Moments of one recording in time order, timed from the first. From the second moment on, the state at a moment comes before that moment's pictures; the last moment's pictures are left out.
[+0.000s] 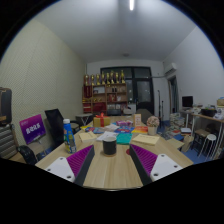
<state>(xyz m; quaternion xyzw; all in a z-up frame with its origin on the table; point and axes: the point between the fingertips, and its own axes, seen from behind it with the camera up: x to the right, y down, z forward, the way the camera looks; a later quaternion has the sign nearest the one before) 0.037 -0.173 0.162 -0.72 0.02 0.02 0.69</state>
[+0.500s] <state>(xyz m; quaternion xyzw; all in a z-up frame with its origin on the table) -0.030 -0.138 0.182 -0.69 -0.04 0.06 0.72</state>
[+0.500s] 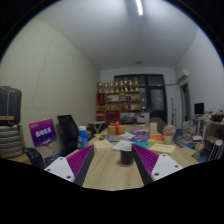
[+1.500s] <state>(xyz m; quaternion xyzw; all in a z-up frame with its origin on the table) -0.246 0.163 0.076 -0.76 -0.02 0.01 0.65</state>
